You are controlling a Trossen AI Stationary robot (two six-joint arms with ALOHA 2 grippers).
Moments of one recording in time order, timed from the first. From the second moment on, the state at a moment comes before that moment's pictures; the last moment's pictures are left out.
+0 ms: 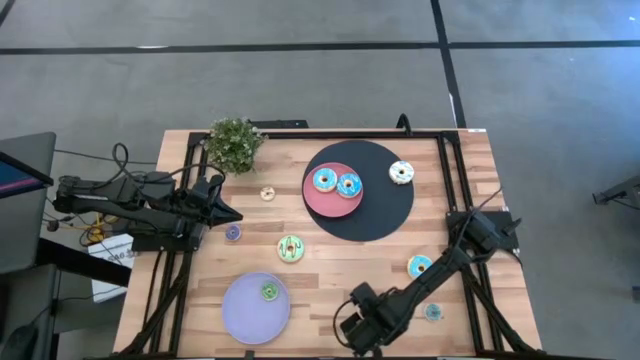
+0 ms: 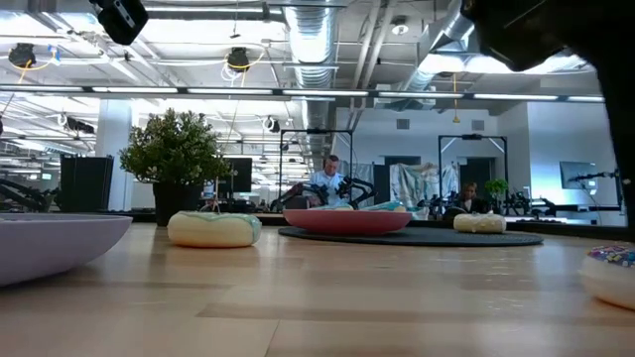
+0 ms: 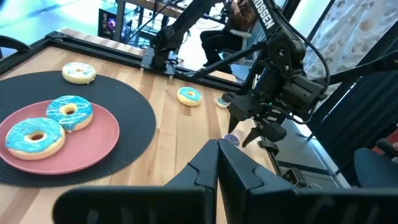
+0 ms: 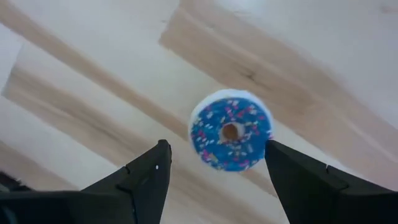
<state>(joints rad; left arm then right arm) -0.13 0.46 0.65 -0.36 0.01 -0.34 0.71 2.15 1.64 -1.00 0.11 1.64</state>
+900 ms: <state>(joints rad) -0.14 0.46 0.65 -0.38 -0.01 -0.33 0.67 2.15 1.58 -0.91 0.09 1.56</state>
